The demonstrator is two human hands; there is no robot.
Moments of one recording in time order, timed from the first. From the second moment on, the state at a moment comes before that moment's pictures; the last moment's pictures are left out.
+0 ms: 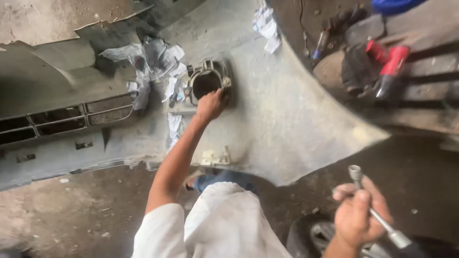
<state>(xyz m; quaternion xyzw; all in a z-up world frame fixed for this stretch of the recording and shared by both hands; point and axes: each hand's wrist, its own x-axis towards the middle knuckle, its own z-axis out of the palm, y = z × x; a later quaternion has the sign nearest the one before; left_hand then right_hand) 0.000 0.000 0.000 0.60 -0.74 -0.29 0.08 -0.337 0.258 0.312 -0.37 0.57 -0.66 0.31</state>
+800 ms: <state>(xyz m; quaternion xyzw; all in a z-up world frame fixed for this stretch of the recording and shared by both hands) -0.129 -0.020 0.070 0.88 -0.42 -0.16 0.16 -0.703 -0.008 0.290 -0.48 0.61 -0.41 0.48</state>
